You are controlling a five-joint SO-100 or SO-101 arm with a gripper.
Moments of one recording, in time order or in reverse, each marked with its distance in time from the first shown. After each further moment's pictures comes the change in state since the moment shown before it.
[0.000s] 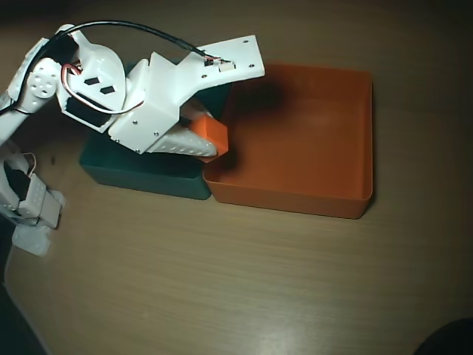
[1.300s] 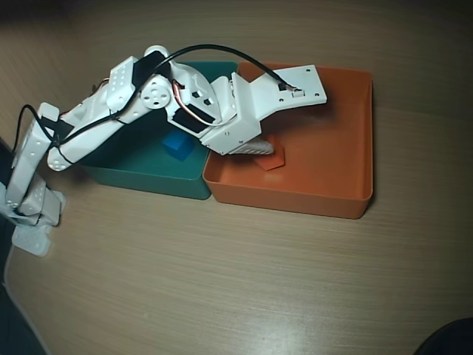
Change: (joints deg) arm -7.3 -42.5 -39.8 0.0 9.9
